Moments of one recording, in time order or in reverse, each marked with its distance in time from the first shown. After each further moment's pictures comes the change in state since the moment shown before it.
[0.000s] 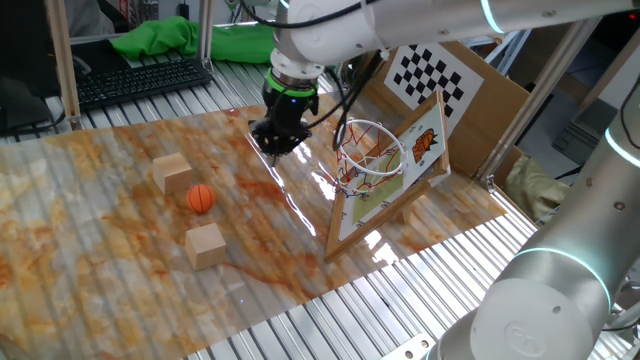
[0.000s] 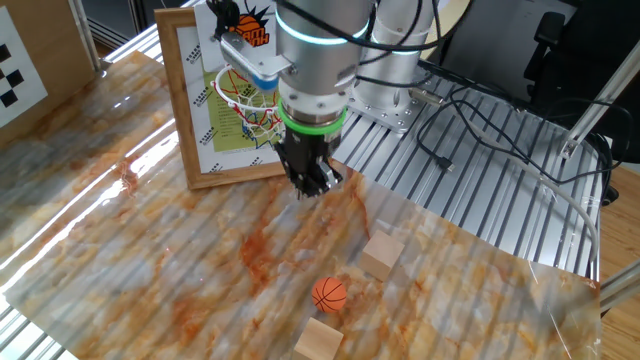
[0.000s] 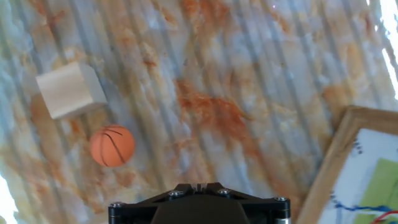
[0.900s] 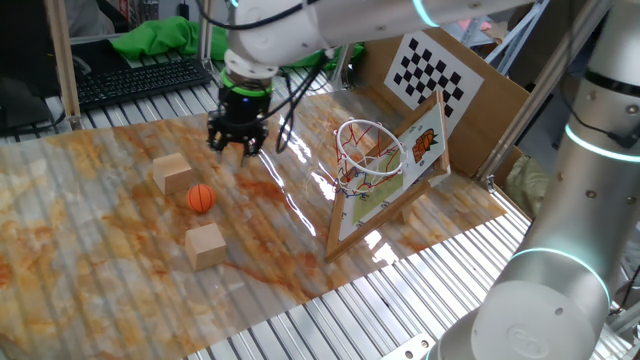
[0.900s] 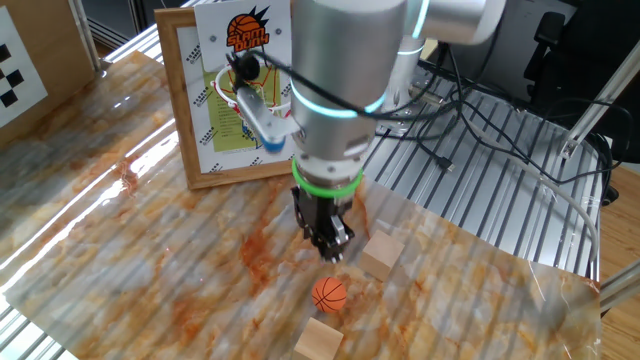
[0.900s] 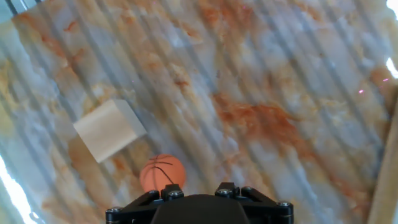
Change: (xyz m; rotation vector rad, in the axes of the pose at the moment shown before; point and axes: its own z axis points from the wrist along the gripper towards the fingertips) arm -0.030 0.072 0.033 -0.011 -0.002 0.182
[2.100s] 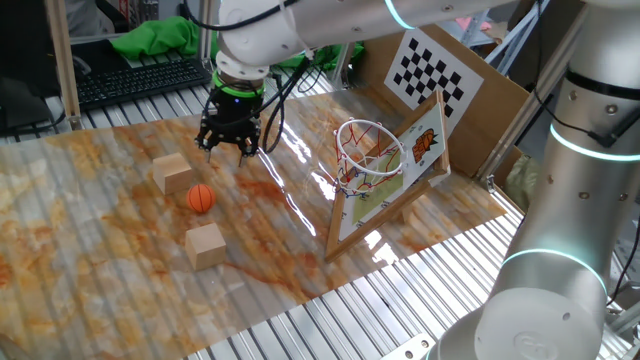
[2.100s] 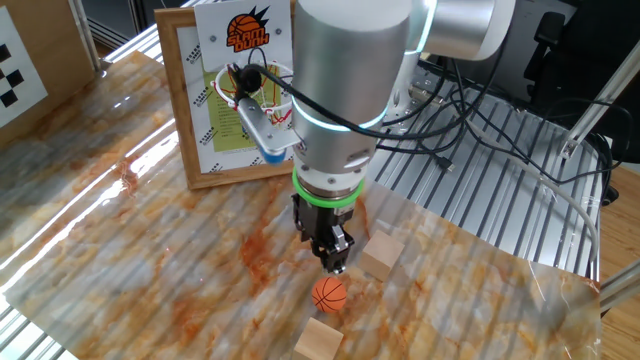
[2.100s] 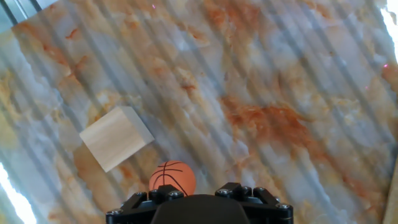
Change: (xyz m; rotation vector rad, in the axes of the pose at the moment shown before) arm -0.005 0.002 0.003 0.013 -0.014 -0.013
